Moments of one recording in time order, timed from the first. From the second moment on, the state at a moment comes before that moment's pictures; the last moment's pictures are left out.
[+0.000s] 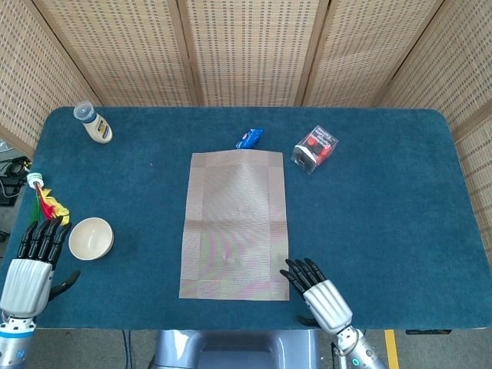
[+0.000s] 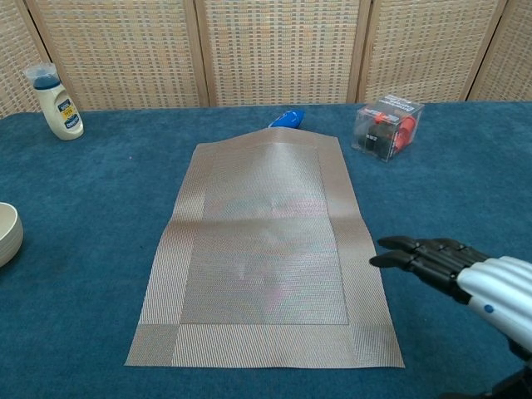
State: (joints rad) left arm -0.11 -1.34 0.07 -1.47 1.66 1.74 0.18; right arm 0.20 -1.60 -0.10 -1.55 -1.77 1.27 -0.20
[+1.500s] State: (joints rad) left arm -0.08 -1.34 0.01 -1.46 1.67 1.70 0.15; right arm 0.28 -1.85 -0.03 -1.29 -1.66 1.27 -0.15
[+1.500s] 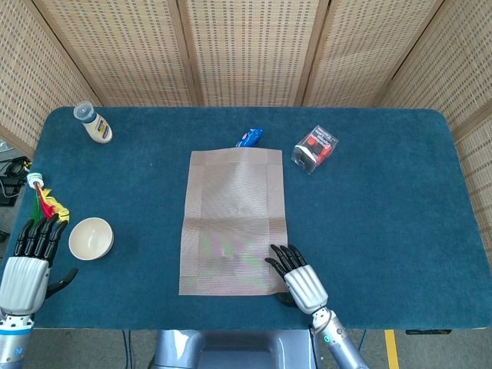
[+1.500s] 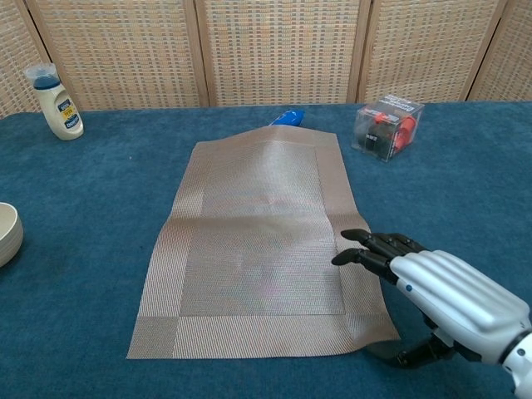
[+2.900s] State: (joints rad) left arm -0.07 -1.34 -0.01 -1.45 1.69 1.69 0.12; right arm 0.27 -1.96 -0.05 -1.06 -1.71 1.42 0.07
